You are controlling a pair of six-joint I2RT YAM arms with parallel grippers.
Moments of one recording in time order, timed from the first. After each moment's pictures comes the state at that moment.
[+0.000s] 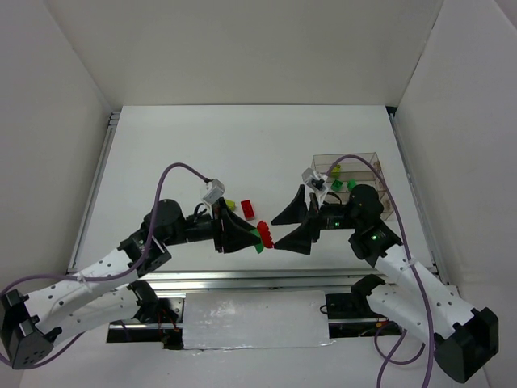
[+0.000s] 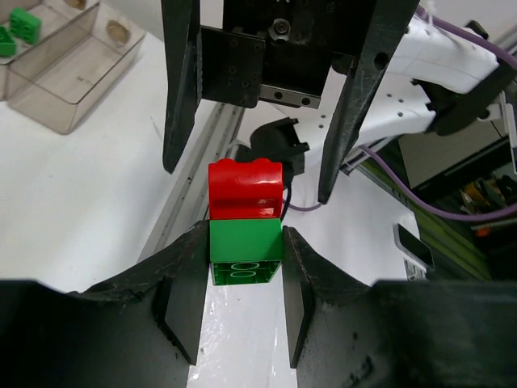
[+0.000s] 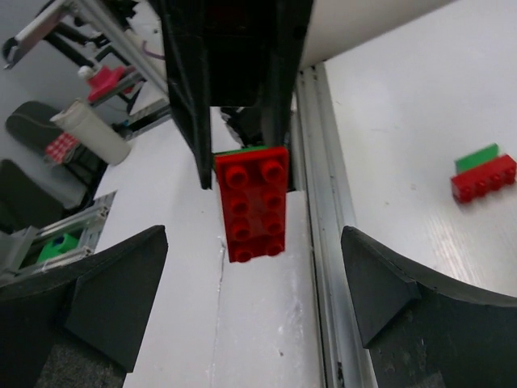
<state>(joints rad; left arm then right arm) -0.84 0.83 0.63 0.20 0.51 -0.61 0.51 0.78 0.58 0.21 -1.03 0.48</state>
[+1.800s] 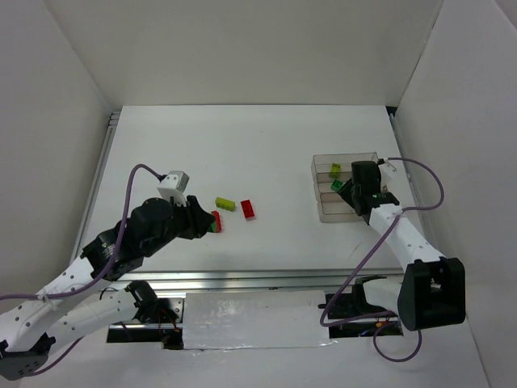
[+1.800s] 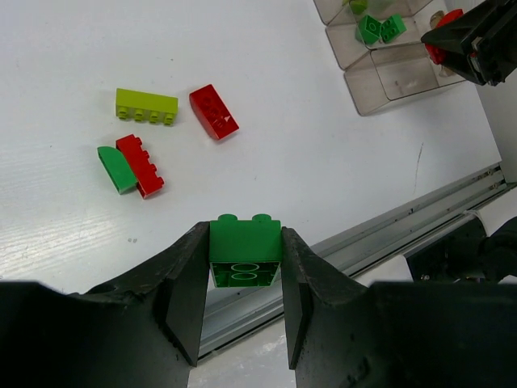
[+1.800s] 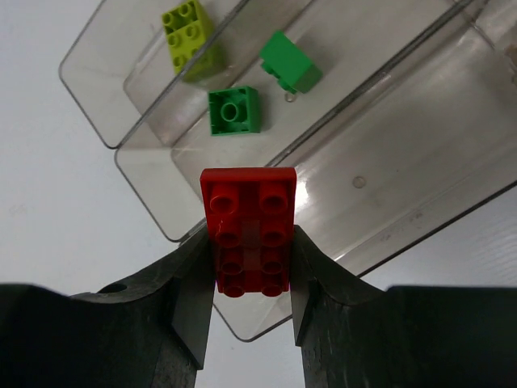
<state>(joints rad) -0.83 0.70 0.87 -0.61 -0.25 -0.61 0.10 1.18 0.74 -0.33 0.29 0.79</state>
